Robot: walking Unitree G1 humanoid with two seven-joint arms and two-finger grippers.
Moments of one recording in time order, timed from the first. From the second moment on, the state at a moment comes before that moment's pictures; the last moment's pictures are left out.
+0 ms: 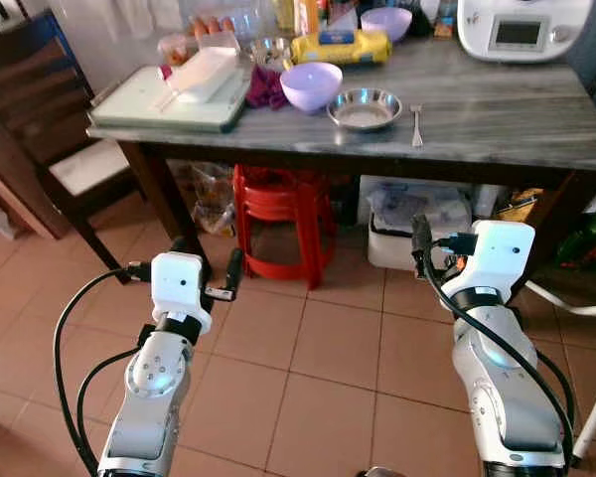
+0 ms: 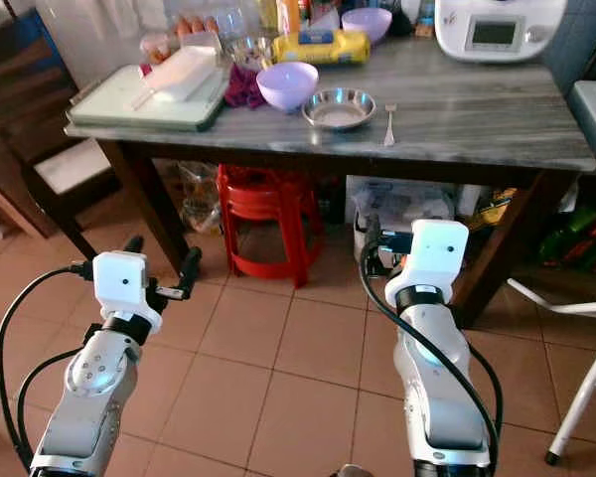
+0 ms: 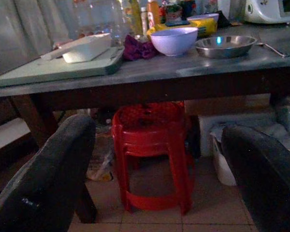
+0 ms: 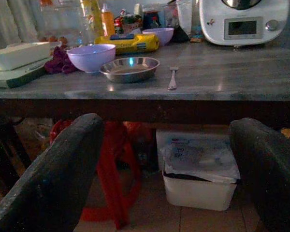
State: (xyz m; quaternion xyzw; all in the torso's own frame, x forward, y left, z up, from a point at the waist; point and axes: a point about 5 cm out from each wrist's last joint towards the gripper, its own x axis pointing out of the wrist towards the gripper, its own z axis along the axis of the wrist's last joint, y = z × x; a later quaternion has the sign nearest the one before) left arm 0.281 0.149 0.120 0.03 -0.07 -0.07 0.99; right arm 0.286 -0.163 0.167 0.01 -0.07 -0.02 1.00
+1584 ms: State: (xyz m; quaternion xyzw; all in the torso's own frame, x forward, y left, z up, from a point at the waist) left arm 0.278 0.141 0.121 0.01 -0.07 -0.10 0.99; right arm 0.286 -0.160 0.159 0.01 -0.05 -0.01 1.00
